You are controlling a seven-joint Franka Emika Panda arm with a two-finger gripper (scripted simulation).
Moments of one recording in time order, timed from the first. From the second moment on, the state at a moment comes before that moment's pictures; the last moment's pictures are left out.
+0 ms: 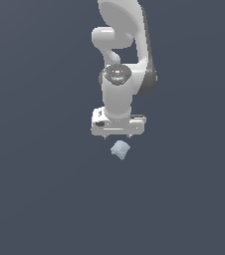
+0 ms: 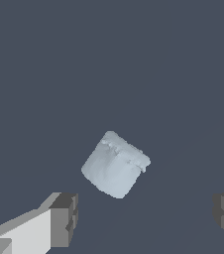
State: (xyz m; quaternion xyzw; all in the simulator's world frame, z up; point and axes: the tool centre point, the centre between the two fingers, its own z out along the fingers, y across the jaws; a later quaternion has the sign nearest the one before) arm -0.006 0.021 0.154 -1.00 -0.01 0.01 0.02
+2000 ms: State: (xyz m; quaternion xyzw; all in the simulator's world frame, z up) arm -0.013 0.044 0.114 -0.99 0.17 0.01 0.01
